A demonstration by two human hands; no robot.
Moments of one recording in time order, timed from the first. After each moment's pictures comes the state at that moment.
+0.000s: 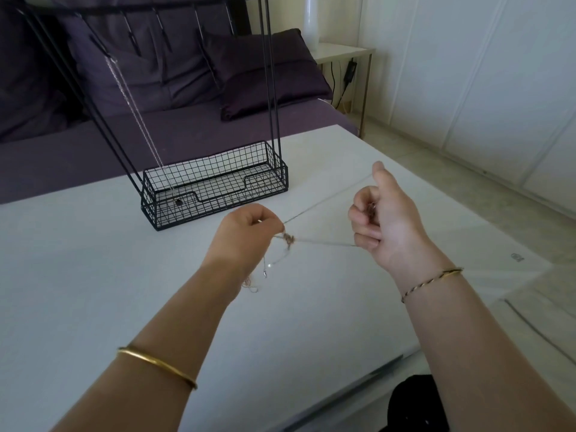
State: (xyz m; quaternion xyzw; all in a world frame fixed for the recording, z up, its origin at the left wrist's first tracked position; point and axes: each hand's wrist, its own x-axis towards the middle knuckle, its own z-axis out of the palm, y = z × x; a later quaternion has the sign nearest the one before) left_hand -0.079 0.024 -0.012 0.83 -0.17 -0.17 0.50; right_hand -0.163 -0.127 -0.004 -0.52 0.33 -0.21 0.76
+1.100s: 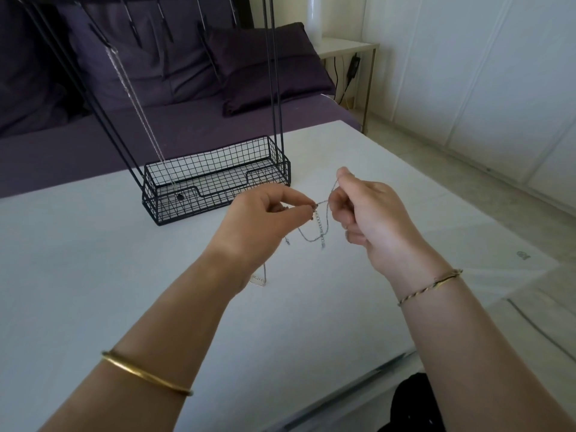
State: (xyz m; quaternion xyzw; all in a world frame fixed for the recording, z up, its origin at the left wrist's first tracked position) left_hand -0.093 0.022 0.011 0.78 -0.27 -0.18 0.54; right_hand -0.161 -0.108 0.002 -0.66 0.28 -0.20 0.67
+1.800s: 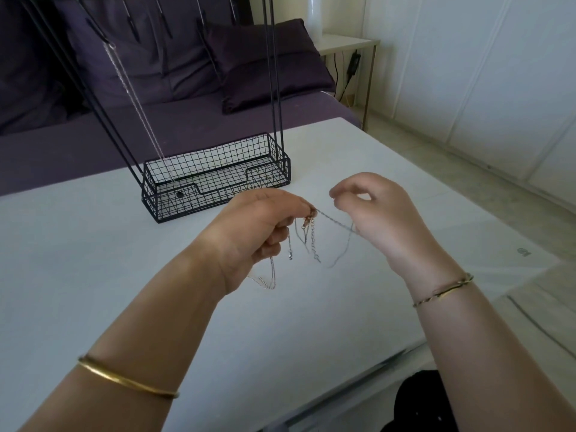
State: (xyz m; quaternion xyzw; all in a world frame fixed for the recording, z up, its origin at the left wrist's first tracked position) left_hand -0.098 0.028 0.023 0.71 -0.21 -0.32 0.59; right_hand -0.172 -0.113 -0.003 -0.79 0.27 -0.23 0.50
